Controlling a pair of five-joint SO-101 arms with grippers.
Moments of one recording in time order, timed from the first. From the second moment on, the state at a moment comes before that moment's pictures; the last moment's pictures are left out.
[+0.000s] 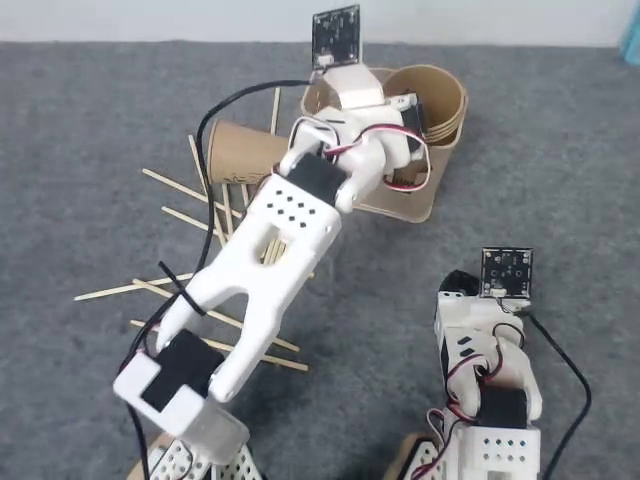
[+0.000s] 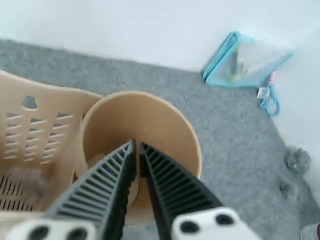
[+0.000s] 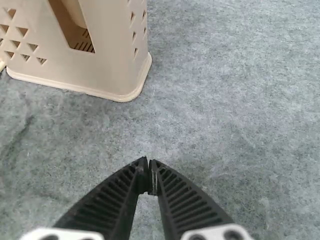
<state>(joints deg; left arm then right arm) 27.7 7.1 -0.7 34.5 38.5 -0.1 -102.7 95.2 52.2 1.2</state>
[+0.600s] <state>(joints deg) 24.3 -16.1 4.7 42.0 35.9 -0.1 -102.7 95.2 52.2 3.6</state>
